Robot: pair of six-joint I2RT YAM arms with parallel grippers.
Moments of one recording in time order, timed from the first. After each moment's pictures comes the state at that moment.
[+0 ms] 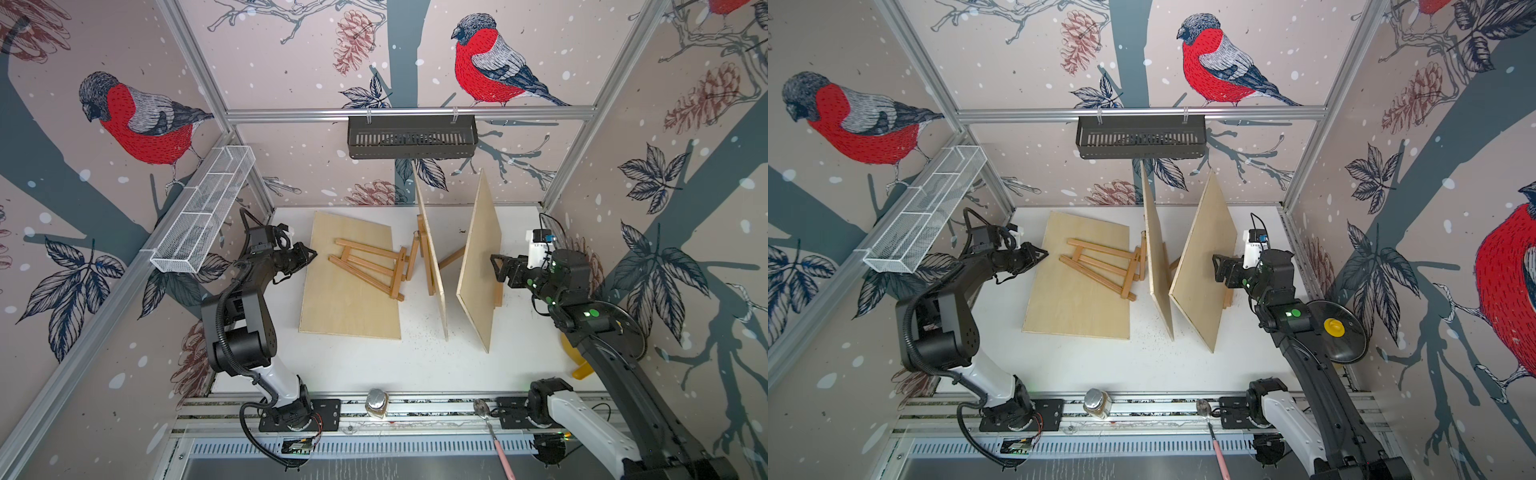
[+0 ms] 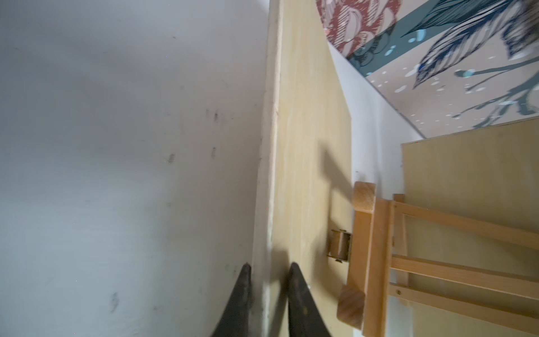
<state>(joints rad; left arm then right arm) 0.28 1.69 1.12 -0.39 0.55 -0.26 0.17 0.86 0.79 -0.34 -0.20 0.23</state>
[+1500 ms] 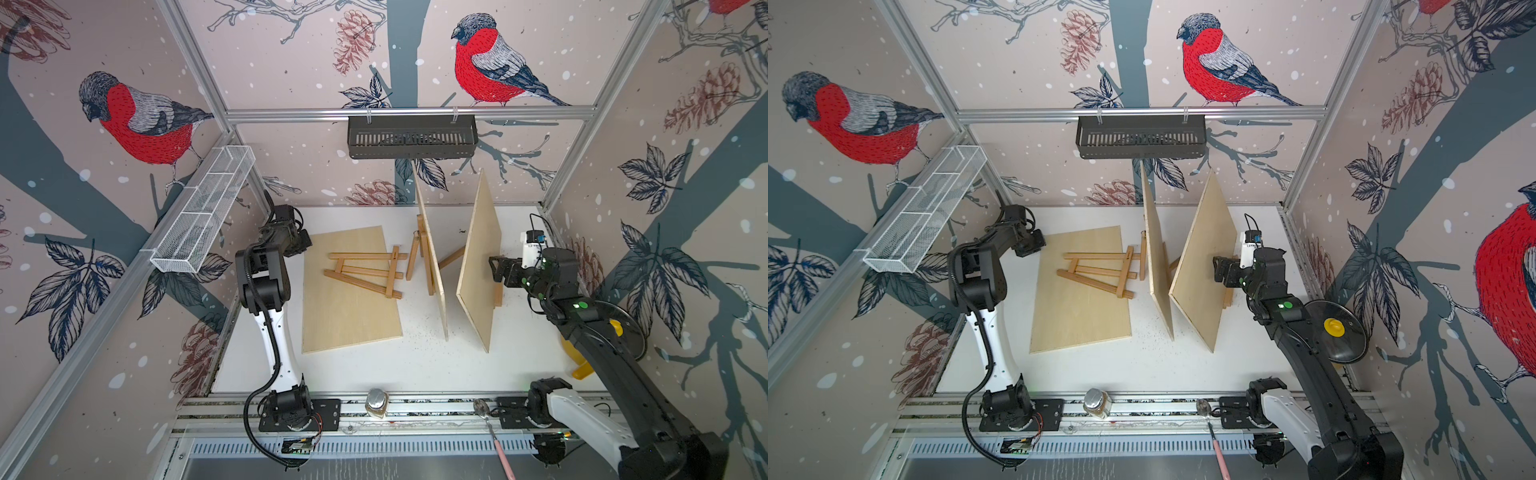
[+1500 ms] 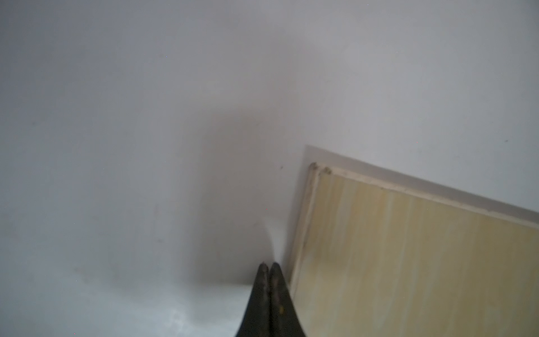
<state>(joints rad) 0.18 2.31 1.79 -0.55 0.07 -0.25 0.16 0.93 0.77 -0.31 -0.15 0.21</state>
